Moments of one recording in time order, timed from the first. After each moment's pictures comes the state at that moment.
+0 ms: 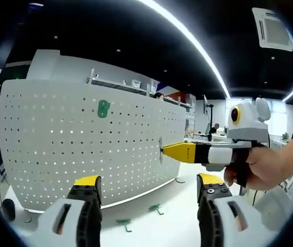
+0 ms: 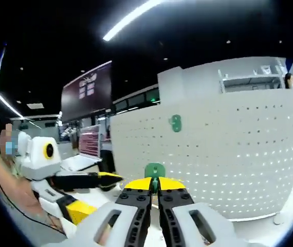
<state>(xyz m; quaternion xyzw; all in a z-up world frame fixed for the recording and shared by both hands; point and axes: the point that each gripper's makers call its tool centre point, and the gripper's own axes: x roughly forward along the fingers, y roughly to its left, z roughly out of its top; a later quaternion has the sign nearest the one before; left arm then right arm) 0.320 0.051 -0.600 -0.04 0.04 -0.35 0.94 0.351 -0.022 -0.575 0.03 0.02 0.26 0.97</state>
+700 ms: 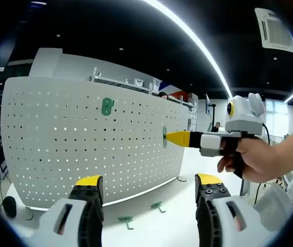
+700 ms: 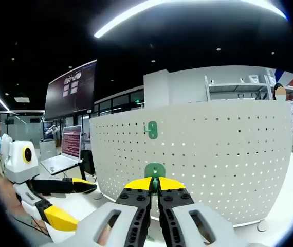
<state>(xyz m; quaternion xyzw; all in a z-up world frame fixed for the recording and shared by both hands) 0.319 0.057 -0.603 -0.04 0.05 -0.34 0.94 0.374 -0.026 -0.556 0.02 0.00 0.24 0.97</state>
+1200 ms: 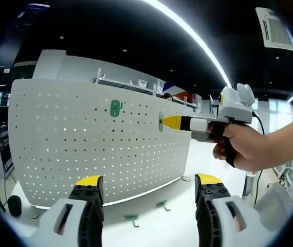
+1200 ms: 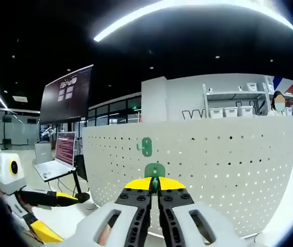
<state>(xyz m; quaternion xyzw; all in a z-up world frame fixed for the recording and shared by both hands) 0.316 0.076 -0.602 -0.04 0.04 -0.32 0.94 0.404 -0.023 -0.528 0.01 -0.03 0.22 0.97</state>
